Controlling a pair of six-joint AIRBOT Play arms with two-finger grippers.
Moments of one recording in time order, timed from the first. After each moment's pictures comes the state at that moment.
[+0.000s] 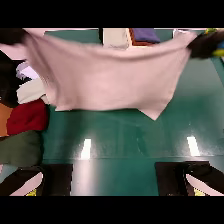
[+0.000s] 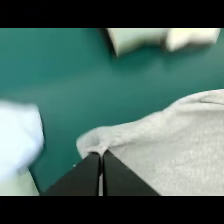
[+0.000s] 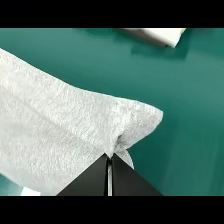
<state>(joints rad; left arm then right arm) -0.05 -0.98 1.70 1.28 -1.10 -1.36 0.33 -1.00 1.76 -1.65 1.36 1.68</state>
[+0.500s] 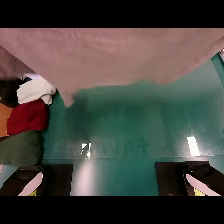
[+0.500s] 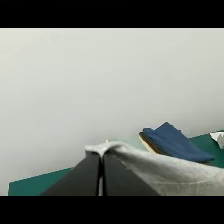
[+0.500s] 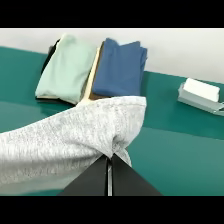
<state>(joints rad) -0.05 -0.81 2.00 1.32 -1.06 -1.39 0.33 -0.90 2.03 -1.79 1.43 1.68</state>
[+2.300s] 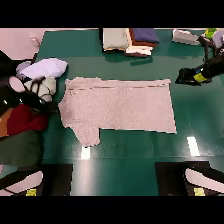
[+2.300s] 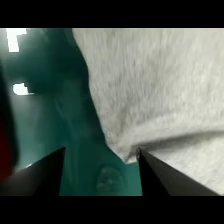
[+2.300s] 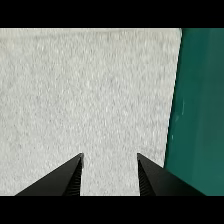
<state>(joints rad) 0.06 -1.19 0.91 1.32 -1.22 -1.51 -0.07 -1.21 1.35 -1.36 1.35 1.59</state>
